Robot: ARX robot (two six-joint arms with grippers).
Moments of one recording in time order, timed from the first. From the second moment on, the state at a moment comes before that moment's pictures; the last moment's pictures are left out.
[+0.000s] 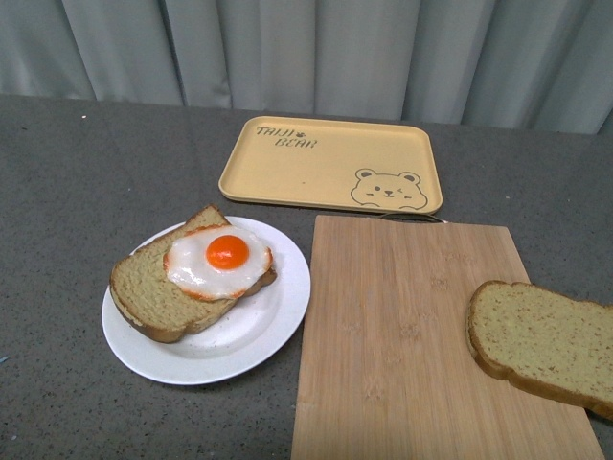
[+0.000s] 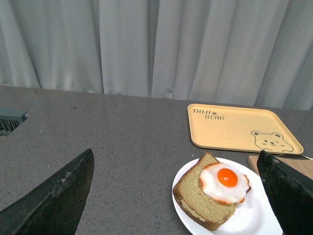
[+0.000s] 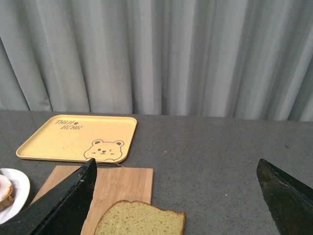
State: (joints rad) left arm 0.00 0.00 0.02 0.00 0.00 -0.01; right arm 0.00 0.00 0.00 0.00 0.00 0.00
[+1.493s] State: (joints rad) left arm 0.00 0.00 0.02 0.00 0.00 -0.01; right arm 0.04 0.18 0.03 0.00 0.41 -0.26
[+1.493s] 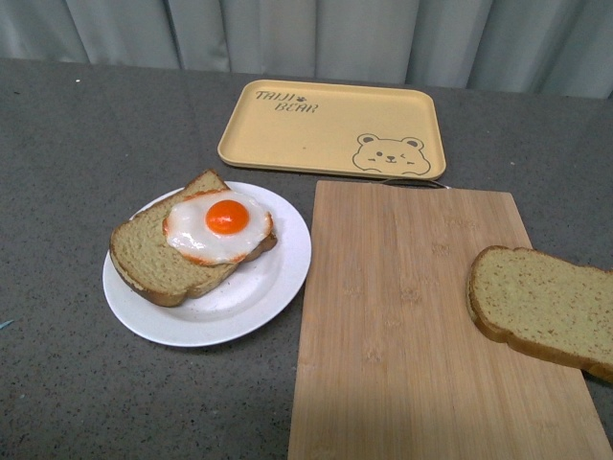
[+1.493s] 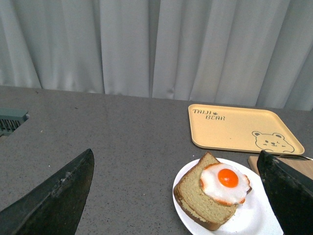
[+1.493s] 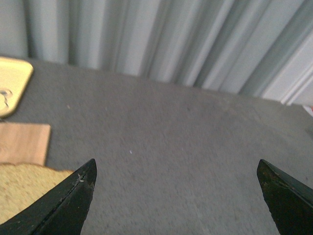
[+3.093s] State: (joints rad) left arm 0.00 0.00 0.02 0.00 0.00 -0.01; right arm -0.32 2.06 0.73 0.20 -0.64 0.15
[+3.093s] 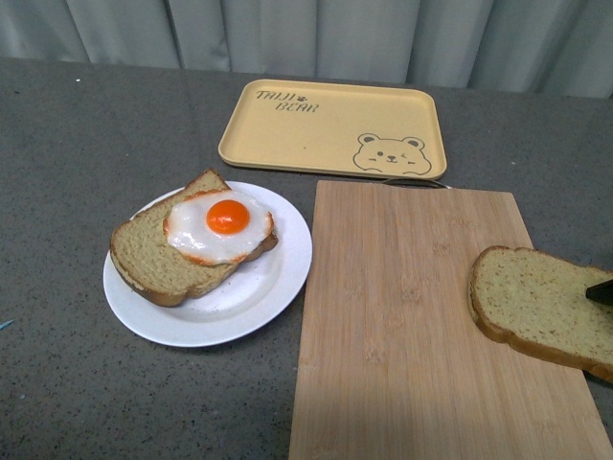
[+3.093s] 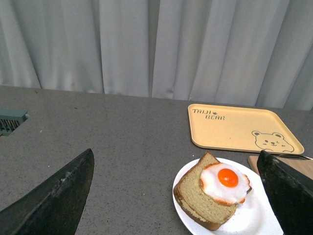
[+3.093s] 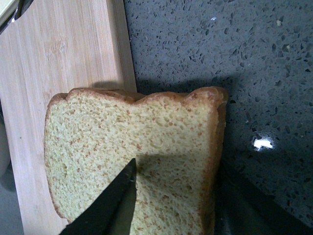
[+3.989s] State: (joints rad) left arm 0.00 0.00 0.02 0.00 0.00 -0.01; right arm -0.01 1.86 0.73 0.39 -0.88 0.36
